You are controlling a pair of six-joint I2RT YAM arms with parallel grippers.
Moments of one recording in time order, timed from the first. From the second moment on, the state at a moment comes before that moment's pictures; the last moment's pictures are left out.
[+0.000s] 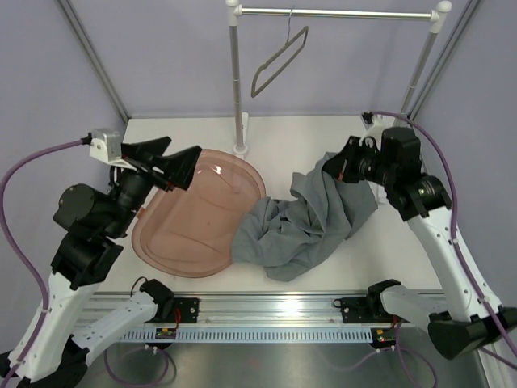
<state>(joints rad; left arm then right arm) -0.58 0.74 1.25 -0.25 -0.10 -0.30 0.30 1.04 1.25 -0.64 -0.35 0.47</state>
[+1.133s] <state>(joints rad) -0.59 0.45 0.81 -0.30 0.30 -0.54 0.88 1.76 2.40 -0.93 -0.30 0.38</state>
